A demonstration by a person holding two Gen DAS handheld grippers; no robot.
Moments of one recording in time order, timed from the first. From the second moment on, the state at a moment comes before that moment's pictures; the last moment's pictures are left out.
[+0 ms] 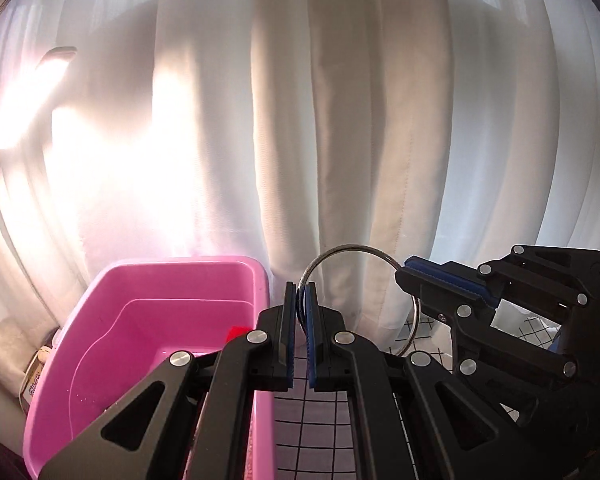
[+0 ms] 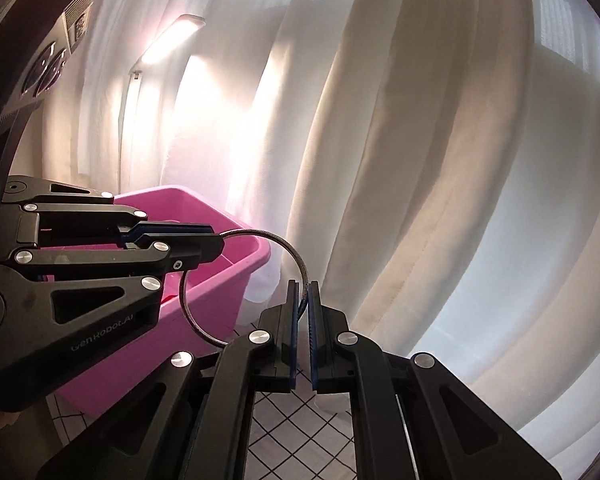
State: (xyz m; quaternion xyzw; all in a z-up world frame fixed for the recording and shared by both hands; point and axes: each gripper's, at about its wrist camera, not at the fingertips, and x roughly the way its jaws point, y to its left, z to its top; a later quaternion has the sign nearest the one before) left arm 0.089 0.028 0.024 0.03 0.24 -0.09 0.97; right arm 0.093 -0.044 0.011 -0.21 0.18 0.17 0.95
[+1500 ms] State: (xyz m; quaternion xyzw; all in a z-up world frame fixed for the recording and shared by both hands) left arm 0.079 0.211 -0.039 -0.08 0.35 0.09 0.93; right arm 0.133 0.085 -0.020 -0.18 0.30 0.23 0.91
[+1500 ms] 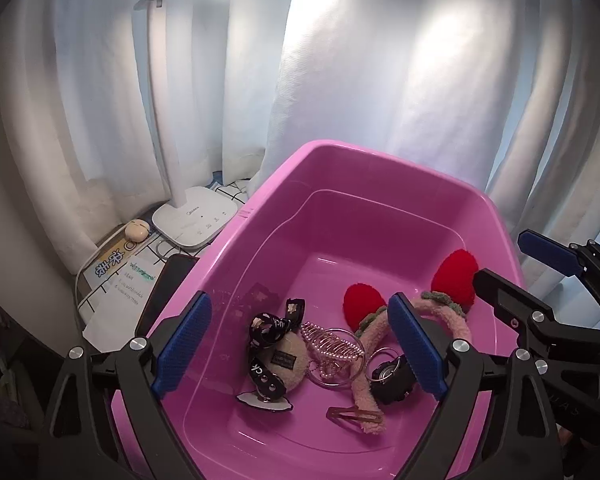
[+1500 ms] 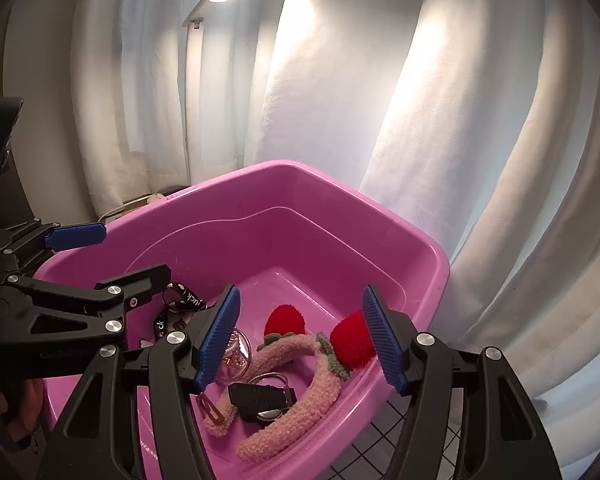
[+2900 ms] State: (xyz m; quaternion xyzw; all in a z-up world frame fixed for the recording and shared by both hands) left arm 0.019 0.184 -0.005 -0.07 0.36 0.15 0.92; right arm 0.062 0.025 -0.009 -0.11 0.35 0.15 0.92
